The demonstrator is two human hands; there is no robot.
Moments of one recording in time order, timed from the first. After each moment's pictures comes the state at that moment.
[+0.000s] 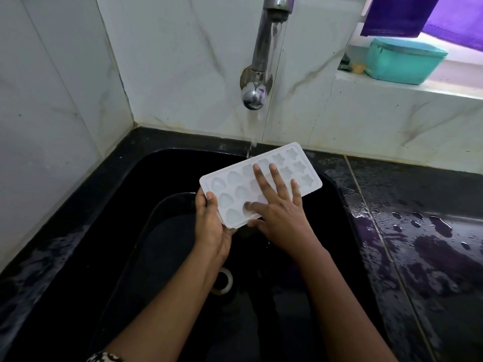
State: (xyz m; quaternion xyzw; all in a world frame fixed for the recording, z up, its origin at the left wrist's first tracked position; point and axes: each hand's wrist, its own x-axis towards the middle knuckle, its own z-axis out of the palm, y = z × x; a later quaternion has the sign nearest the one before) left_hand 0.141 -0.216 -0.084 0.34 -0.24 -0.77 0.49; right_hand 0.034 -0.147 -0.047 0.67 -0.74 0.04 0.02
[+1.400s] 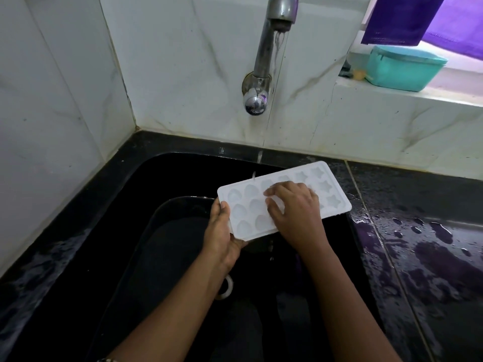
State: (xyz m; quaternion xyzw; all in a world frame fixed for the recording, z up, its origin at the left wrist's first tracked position) left_hand 0.137 -0.207 -0.086 0.35 -0.22 -0.82 0.40; right_hand 0.018 -0.146 -0.041 0.56 -0.79 0.25 0.06
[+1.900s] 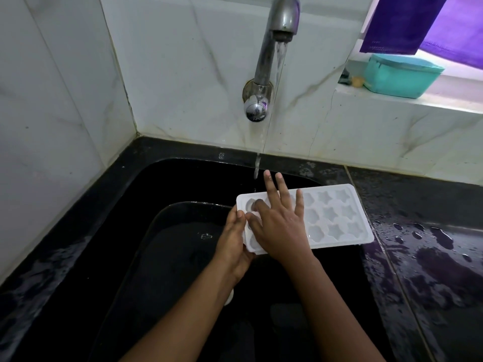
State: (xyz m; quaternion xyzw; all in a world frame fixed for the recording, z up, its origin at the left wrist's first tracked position) left_hand 0.129 -0.199 -0.092 0.30 -0.26 -0.85 0.34; right_hand 0.040 -0.160 -0.066 0.59 -0.78 0.16 0.09
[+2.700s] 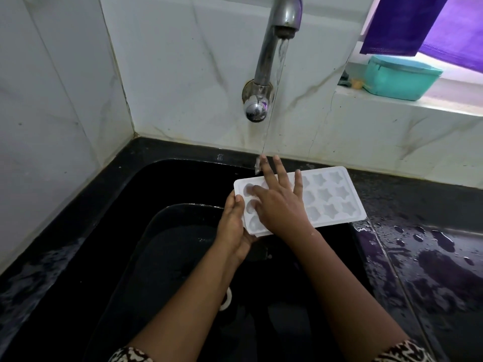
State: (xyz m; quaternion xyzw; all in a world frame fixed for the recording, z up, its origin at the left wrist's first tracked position) left_hand 0.110 -0.221 -0.079 0.29 -0.26 -0.84 0.38; right_hand 0.024 -0.186 -0.035 0.61 -0.79 0.05 0.06
